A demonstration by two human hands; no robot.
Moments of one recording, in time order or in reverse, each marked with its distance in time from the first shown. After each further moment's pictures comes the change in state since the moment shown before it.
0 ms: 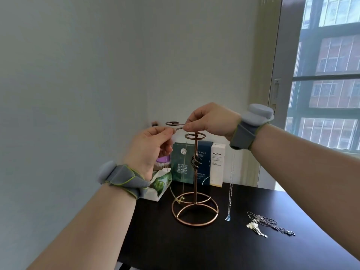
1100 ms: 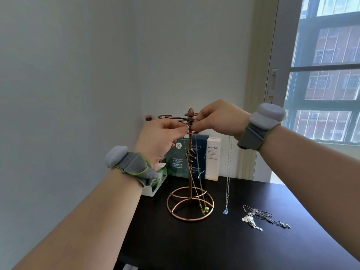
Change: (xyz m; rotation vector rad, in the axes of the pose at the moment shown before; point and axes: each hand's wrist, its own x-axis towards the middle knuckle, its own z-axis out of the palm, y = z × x) left_hand 0.011 -0.006 0.028 0.309 -0.047 0.073; right_hand -0.011 0.022 -0.012 -0.072 0.043 0.087
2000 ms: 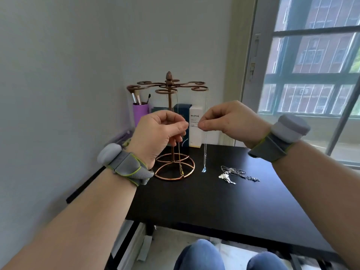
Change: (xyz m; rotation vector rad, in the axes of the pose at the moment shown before) left_hand -0.068 -0.029 0.037 -0.088 -0.174 -0.006; right_hand -0.103 0.061 0.003 0.111 0.019 0.039
